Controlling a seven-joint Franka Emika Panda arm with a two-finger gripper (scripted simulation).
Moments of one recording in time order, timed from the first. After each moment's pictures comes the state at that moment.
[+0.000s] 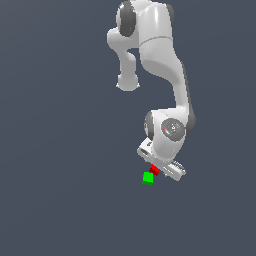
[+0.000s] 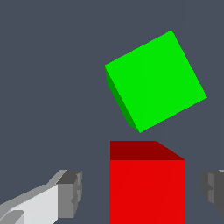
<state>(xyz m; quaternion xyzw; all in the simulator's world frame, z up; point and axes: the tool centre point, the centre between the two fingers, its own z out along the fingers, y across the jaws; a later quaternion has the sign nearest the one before) 0.074 0.128 0.032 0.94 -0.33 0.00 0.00</state>
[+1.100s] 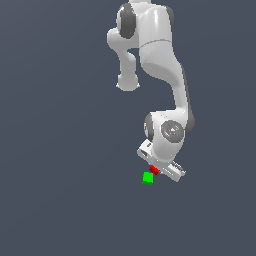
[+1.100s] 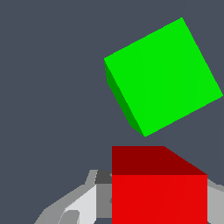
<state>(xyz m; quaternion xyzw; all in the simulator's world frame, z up) 0.075 0.128 0.023 0.94 -0.33 0.00 0.00</state>
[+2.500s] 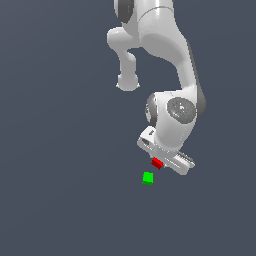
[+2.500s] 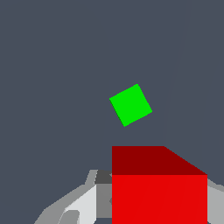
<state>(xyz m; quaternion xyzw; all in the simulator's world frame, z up) 0.080 0.124 0.112 0.94 -0.33 0.00 0.00</state>
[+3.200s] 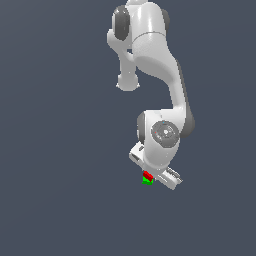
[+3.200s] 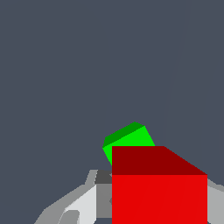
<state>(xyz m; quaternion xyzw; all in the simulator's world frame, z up) 0.114 0.091 0.066 0.94 -0.33 0.00 0.00</state>
